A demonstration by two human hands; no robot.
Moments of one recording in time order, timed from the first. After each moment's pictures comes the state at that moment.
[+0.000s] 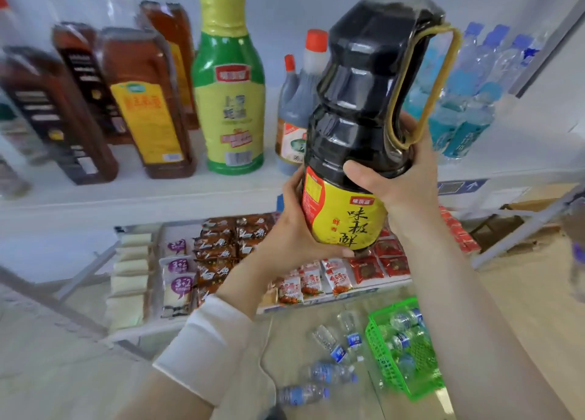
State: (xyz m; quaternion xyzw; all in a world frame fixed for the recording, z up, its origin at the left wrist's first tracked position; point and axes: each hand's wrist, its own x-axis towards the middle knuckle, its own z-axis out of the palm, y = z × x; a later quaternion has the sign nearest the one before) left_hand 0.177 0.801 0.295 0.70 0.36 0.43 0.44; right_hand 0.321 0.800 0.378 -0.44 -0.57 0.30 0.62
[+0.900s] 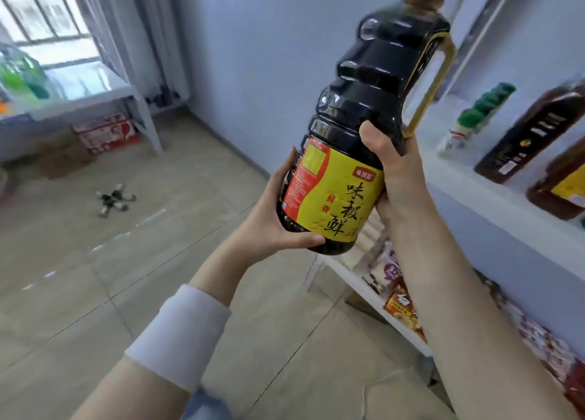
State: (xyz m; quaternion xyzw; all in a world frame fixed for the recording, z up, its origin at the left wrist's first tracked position) left_hand -0.181 0.437 0.306 0.43 0.57 0.65 0.26; right_hand -0.099 0.577 0.386 -0.17 -0.56 0.74 0.33
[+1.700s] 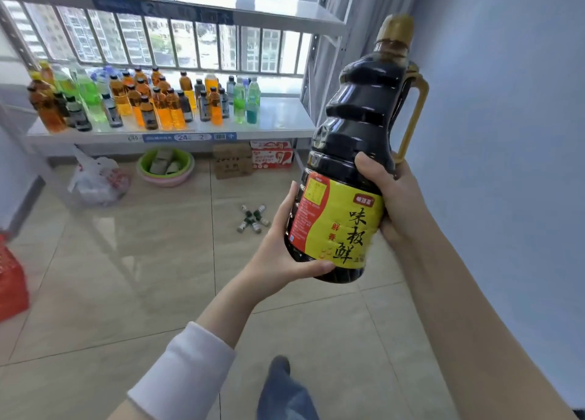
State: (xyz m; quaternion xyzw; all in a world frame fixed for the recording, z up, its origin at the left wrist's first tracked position) left_hand -0.538 0.164 0.272 0.19 0.65 0.73 0.09; right_hand -0.559 0.325 0.368 -0.05 -0.65 0.76 0.05
